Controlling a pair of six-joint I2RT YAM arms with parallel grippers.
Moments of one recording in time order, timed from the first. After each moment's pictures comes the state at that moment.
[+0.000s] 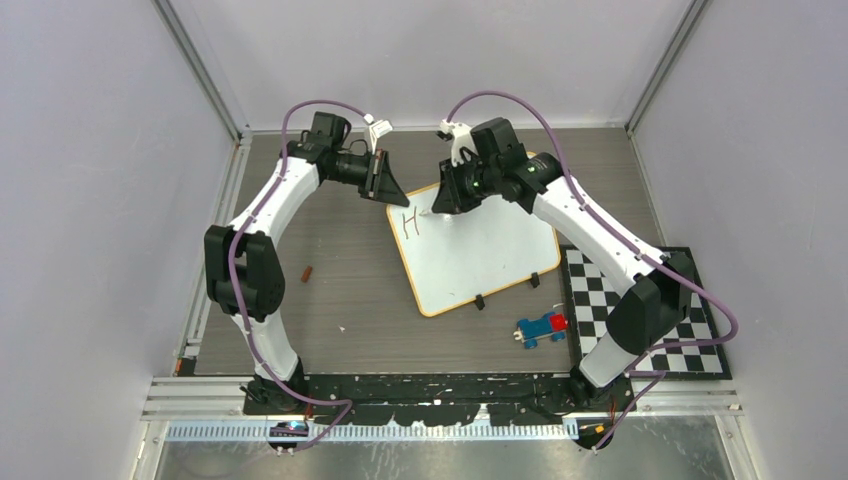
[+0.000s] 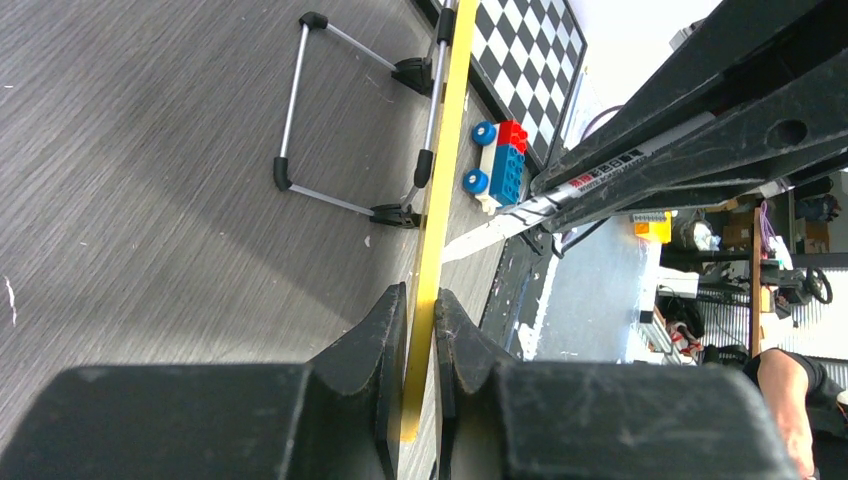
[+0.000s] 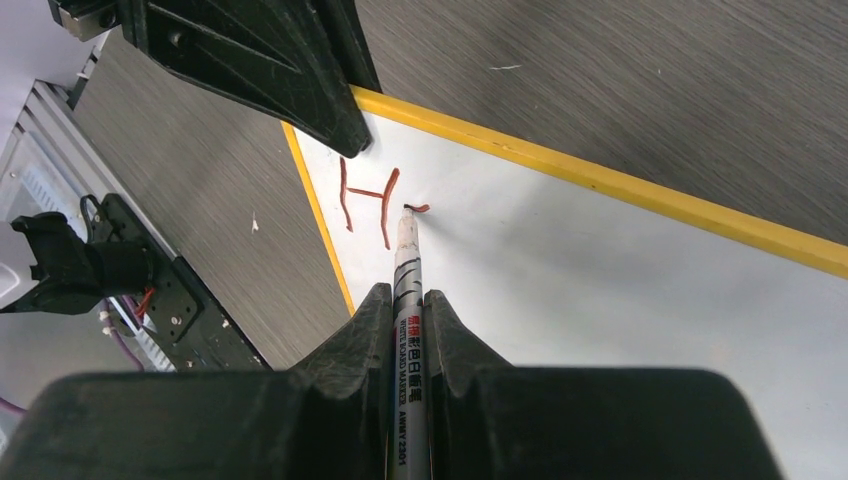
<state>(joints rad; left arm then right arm) -0.24 1.83 1.63 -0.74 1.08 0.00 0.58 1.63 1.59 -0.68 -0.36 0.17</state>
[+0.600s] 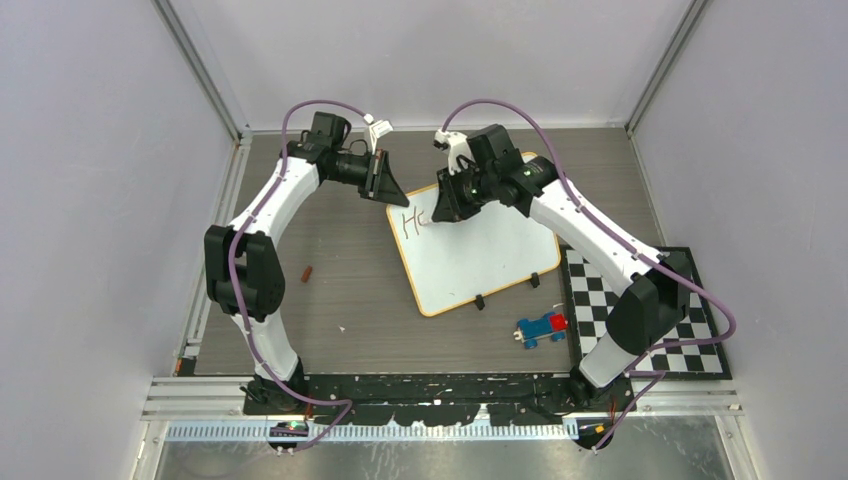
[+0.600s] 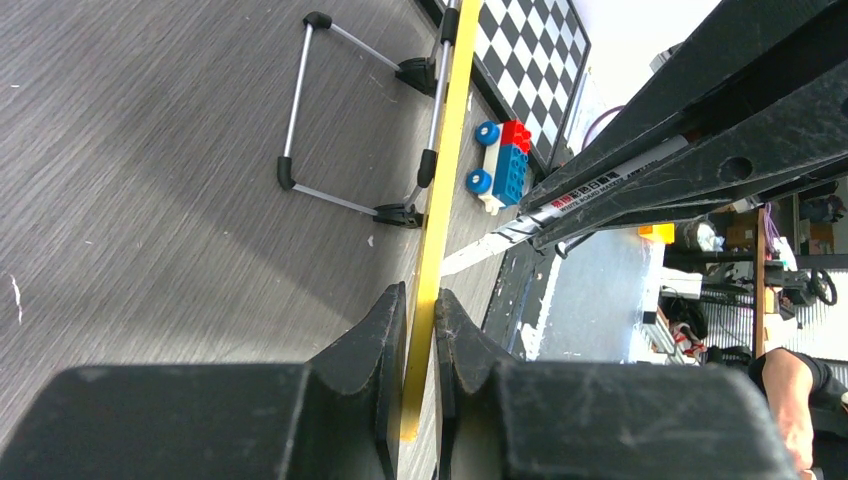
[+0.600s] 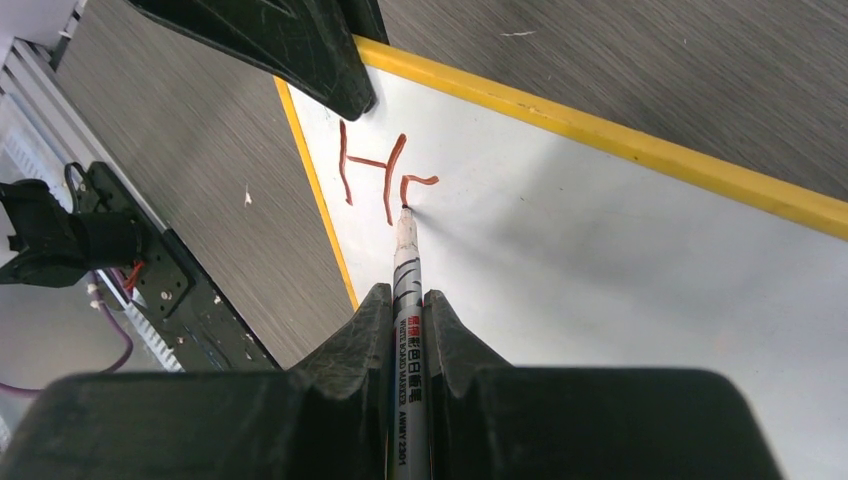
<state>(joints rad) -0.24 1.83 1.63 -0.74 1.08 0.01 0.59 1.63 1.56 -0.69 -0.36 0.14</state>
